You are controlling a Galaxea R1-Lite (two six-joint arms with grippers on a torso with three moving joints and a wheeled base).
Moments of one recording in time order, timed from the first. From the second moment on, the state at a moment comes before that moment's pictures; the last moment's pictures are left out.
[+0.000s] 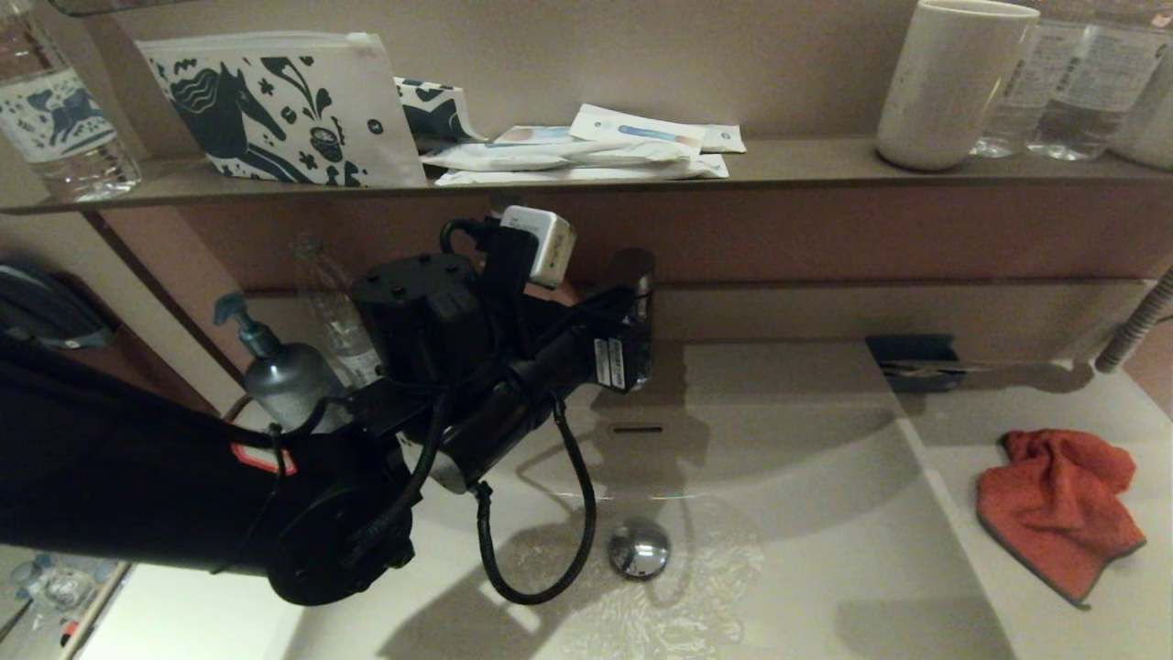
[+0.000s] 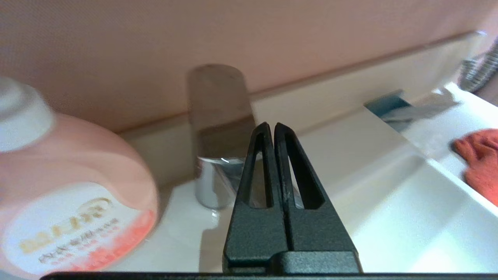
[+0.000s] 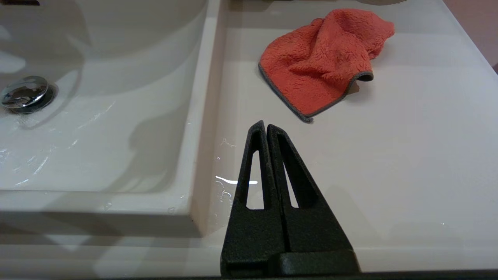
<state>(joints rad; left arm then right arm) -0.73 1.83 -0.89 -1.01 0.16 0.07 -0.01 0.00 -0.02 0.05 0.02 -0.02</state>
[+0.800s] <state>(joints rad) -0.72 1.27 -0.21 -1.00 0.16 0.05 -0.01 0.00 -0.02 0.05 0.02 -0.02</state>
